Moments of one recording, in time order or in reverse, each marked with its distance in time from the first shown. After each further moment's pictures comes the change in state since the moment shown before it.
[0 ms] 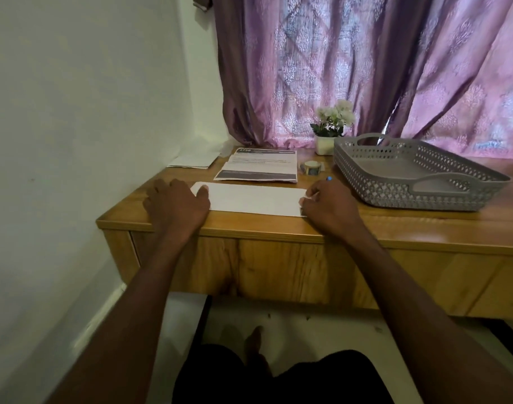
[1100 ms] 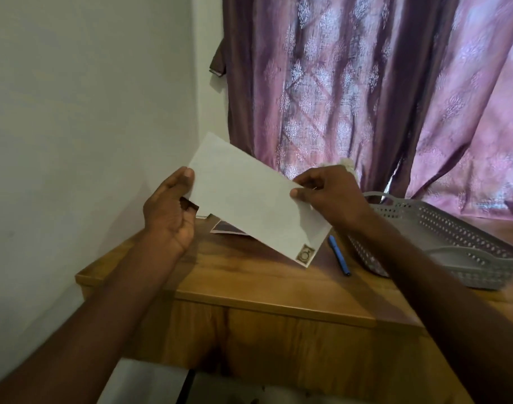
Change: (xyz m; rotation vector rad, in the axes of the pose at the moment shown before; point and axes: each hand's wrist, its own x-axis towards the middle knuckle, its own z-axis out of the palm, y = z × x) left_hand 0.050 0.046 -0.040 -2.012 -0.114 -0.227; right_hand 0.091 -0.041 -0.063 0.280 0.022 -0.334
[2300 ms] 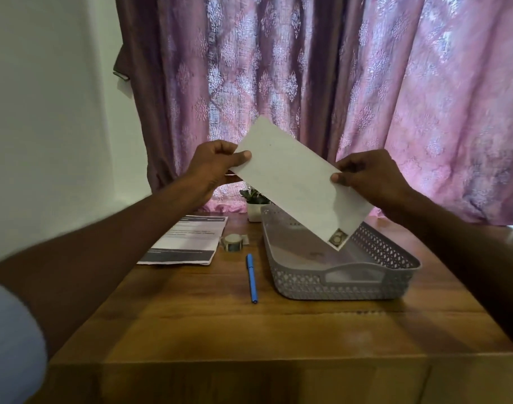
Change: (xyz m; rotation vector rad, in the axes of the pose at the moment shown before) left_hand 0.049 -0.125 0.215 0.604 -0.539 -0.020; right_hand 0.019 0.128 -0.187 -0.074 0.212 0.272
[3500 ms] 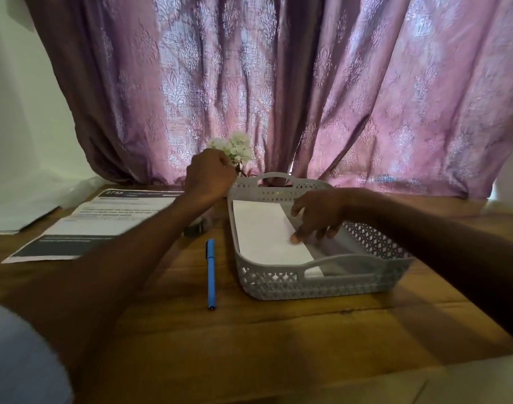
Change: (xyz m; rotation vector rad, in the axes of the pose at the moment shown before) left_hand 0.044 -0.123 0.065 0.865 0.154 0.116; right_hand 0.023 0.088 0.074 -0.525 -0.897 0.358
